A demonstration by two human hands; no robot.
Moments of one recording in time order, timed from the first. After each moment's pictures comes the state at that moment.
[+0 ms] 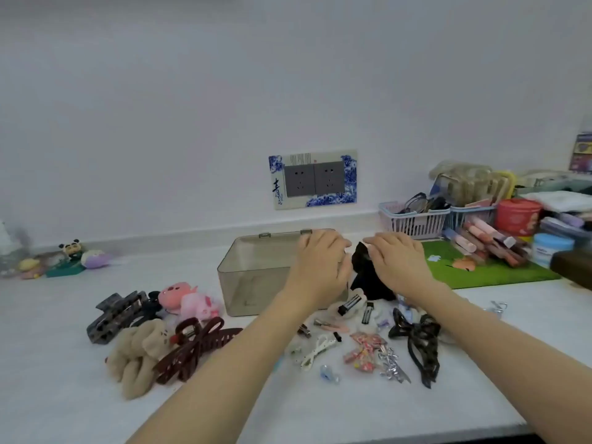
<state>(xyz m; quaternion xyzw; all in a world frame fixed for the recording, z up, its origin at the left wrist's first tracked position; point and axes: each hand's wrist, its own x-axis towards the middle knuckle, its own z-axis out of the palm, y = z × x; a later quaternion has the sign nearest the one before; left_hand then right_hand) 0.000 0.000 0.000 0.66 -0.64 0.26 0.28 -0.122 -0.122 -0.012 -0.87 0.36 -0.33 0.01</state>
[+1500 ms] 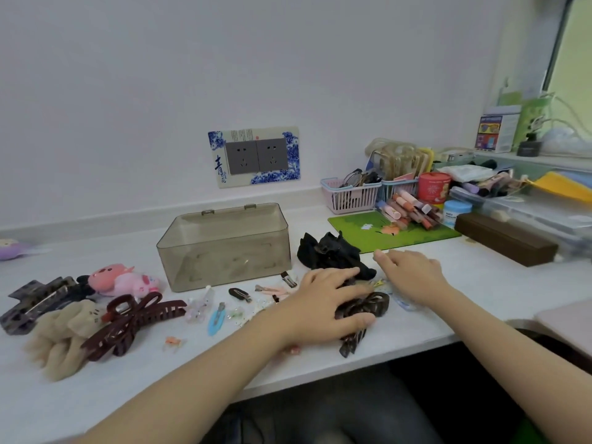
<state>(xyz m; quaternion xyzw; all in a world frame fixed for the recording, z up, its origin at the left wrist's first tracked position) -0.100 0.037 -0.035 0.61 -0.78 -0.04 0.11 -0.252 -0.097 -0.042 -0.83 0.52 -0.19 0.09</state>
